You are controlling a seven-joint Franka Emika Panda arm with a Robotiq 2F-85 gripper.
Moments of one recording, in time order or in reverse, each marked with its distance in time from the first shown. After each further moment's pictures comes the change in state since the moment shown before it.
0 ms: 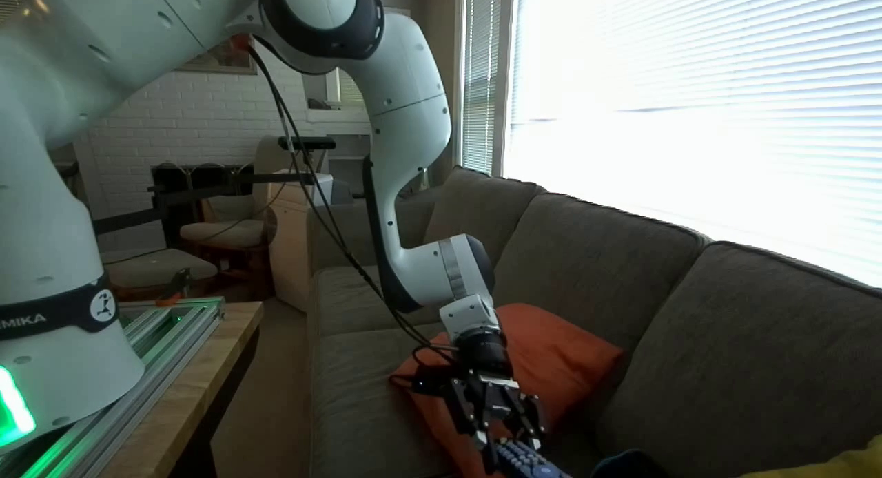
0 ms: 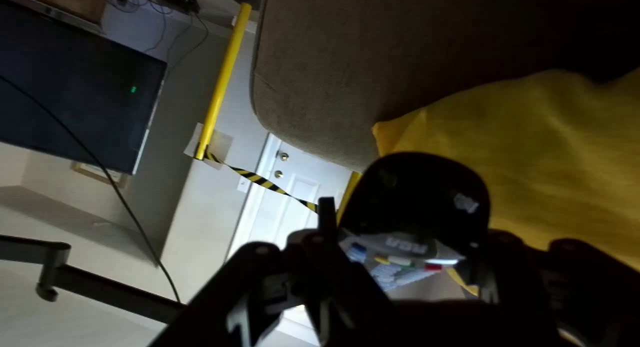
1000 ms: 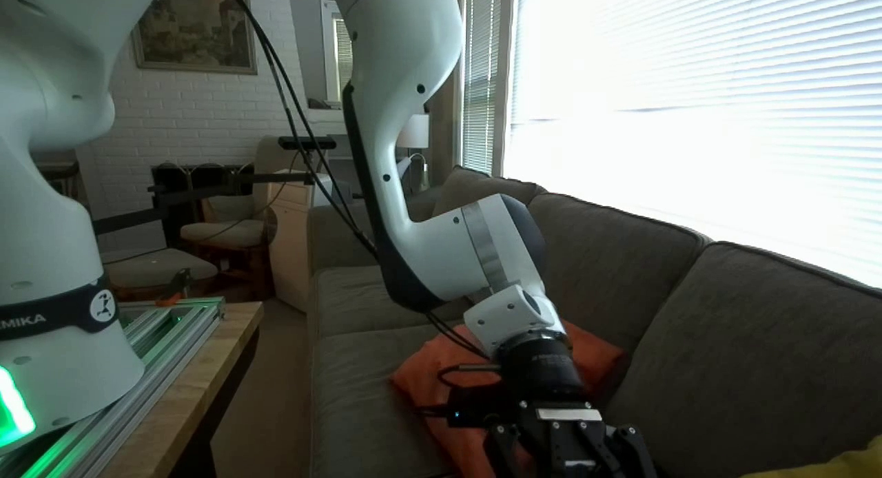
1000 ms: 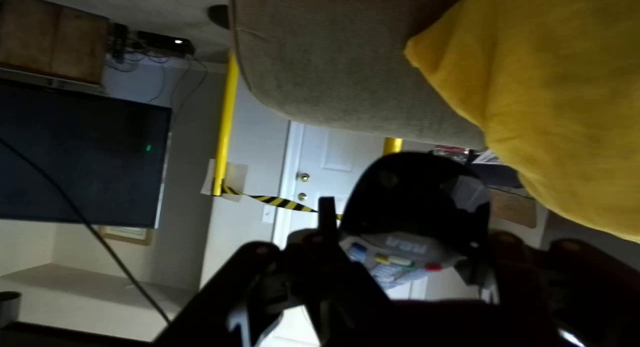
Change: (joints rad) arm -0.266 -0.250 -0.055 -0.167 -0.230 0.189 0.098
